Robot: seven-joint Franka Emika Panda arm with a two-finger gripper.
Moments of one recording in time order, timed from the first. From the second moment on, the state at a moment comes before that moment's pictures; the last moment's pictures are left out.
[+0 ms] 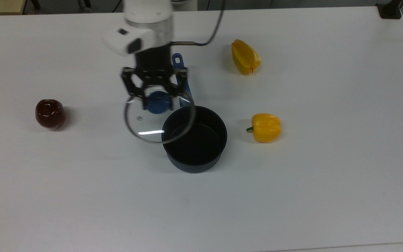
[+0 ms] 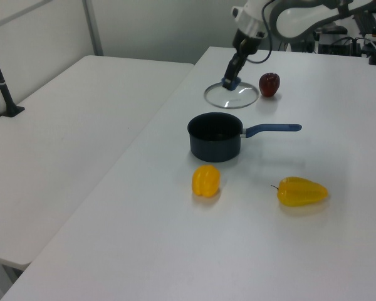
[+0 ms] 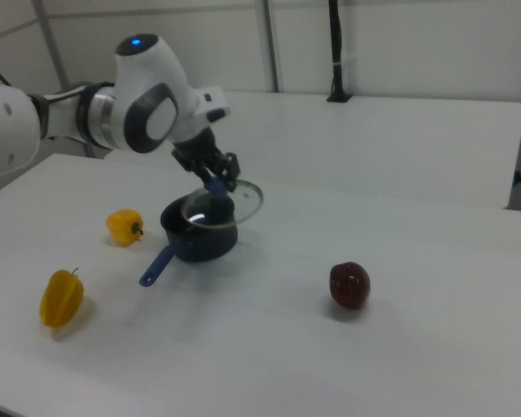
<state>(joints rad) -0.04 0.27 0.09 -1.68 -0.03 2.33 0.03</state>
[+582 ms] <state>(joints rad) -0.20 0.25 0.09 -1.88 -0.03 2.40 0.01</state>
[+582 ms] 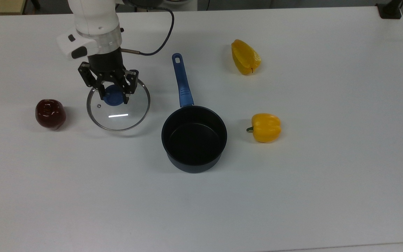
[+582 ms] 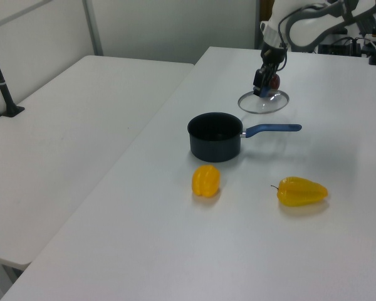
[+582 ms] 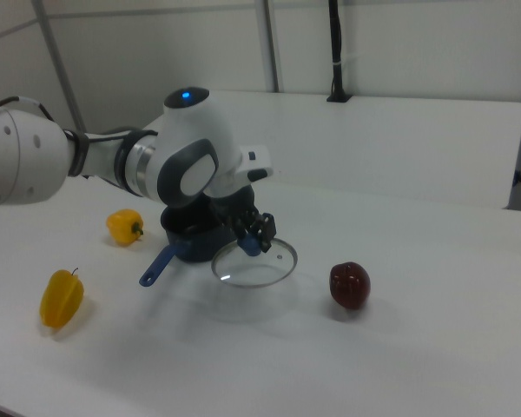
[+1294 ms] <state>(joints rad) -0.19 0.37 0.09 -1.87 -0.05 2.51 0.01</state>
